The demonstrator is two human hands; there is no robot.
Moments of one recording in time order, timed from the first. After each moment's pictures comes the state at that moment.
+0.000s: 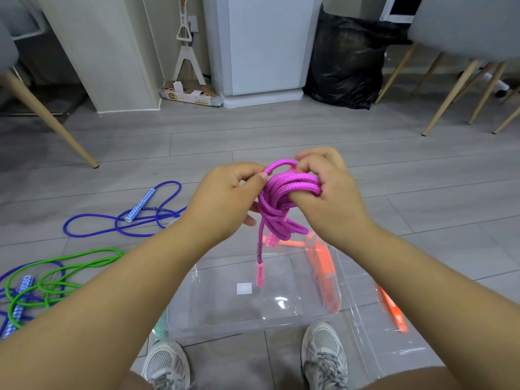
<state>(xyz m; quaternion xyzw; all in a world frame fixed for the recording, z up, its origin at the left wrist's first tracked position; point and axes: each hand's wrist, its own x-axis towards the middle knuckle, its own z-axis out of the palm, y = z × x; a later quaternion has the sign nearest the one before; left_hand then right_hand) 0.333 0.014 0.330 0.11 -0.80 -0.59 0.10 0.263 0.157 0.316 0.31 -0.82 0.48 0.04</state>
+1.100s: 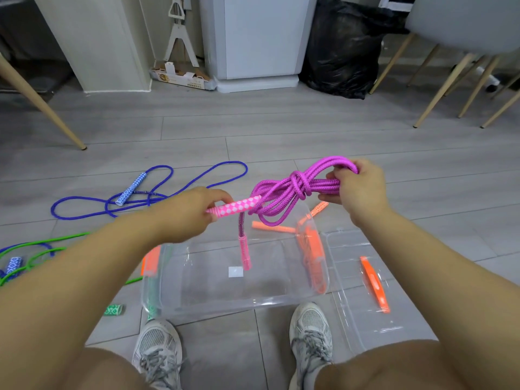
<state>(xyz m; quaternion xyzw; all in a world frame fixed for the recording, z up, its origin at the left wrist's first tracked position) 0.348 -0.044 0.275 0.05 -0.96 -0.24 -0.12 0.226 0.191 0.293 -0.03 -0.77 0.63 -0.05</state>
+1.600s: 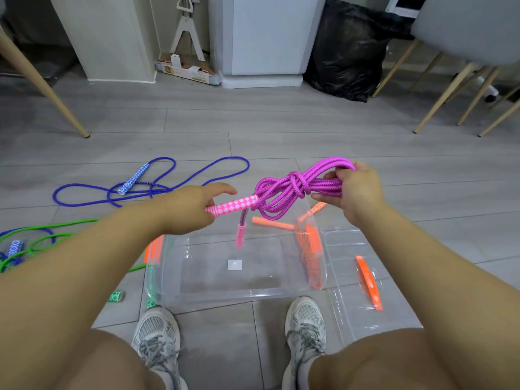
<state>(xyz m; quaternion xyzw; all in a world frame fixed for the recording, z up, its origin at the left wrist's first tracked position) 0.361 -0.051 0.274 0.08 -0.95 -0.26 -0.16 0.241 0.180 0.304 -0.08 -0.70 0.69 -0.13</state>
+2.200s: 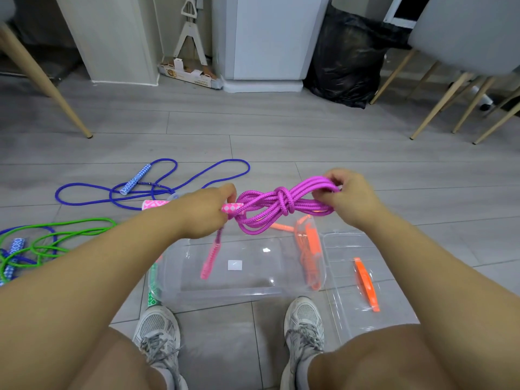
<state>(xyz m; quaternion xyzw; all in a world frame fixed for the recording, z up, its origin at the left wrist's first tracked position) 0.362 -0.036 0.272 0.07 -0.96 -0.25 -0.13 0.246 0.197 0.297 0.20 -0.91 0.37 -0.09</state>
